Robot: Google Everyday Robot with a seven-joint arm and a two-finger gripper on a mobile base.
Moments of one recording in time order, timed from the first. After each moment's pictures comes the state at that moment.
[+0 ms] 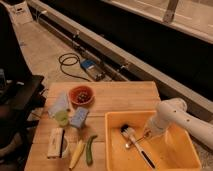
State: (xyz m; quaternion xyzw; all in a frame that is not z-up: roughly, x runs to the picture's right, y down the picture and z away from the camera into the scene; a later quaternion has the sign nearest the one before) arm 0.245 0.262 0.787 -0.33 -0.18 -0.18 0.91
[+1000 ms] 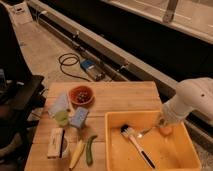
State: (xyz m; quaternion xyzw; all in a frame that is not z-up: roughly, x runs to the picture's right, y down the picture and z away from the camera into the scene) arm 0.280 0.152 0.663 -0.28 -0.14 -0.20 0.93
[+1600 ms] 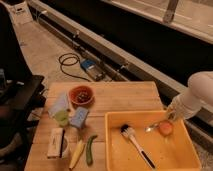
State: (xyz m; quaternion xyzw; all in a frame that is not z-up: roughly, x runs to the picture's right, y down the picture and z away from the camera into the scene) arm 0.310 0.138 0.657 -0.28 -0.12 -0.19 0.93
